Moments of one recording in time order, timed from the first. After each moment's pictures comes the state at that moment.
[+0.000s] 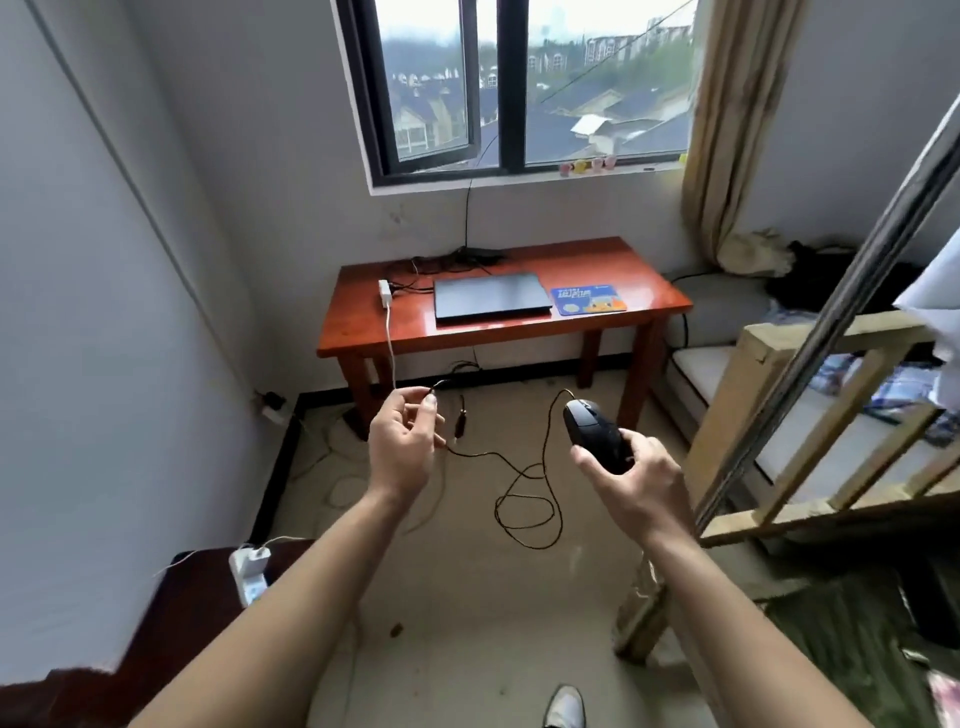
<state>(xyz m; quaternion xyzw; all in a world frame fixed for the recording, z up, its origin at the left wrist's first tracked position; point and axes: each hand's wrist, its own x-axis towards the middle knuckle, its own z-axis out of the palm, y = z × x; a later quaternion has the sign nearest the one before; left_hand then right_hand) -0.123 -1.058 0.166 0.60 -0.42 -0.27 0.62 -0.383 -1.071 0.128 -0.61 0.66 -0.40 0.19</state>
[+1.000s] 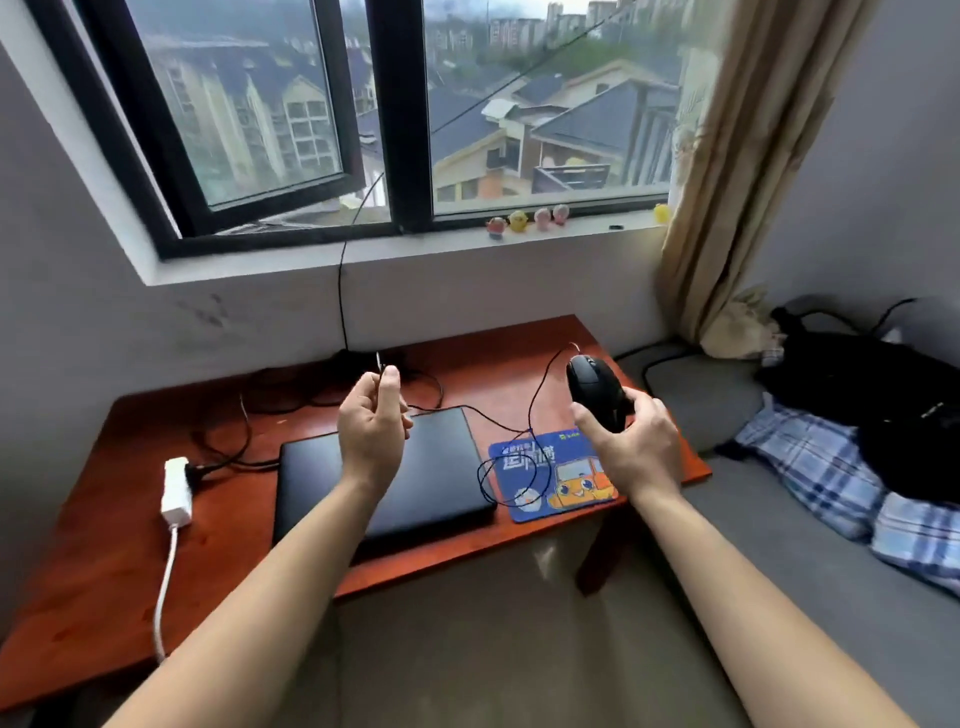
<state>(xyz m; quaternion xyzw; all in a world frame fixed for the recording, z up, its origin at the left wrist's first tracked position) -0.121 -1.836 0.174 0.52 -0.44 -0.31 0.66 -0.396 -1.830 0.162 -0.54 0.70 -0.45 0.13</state>
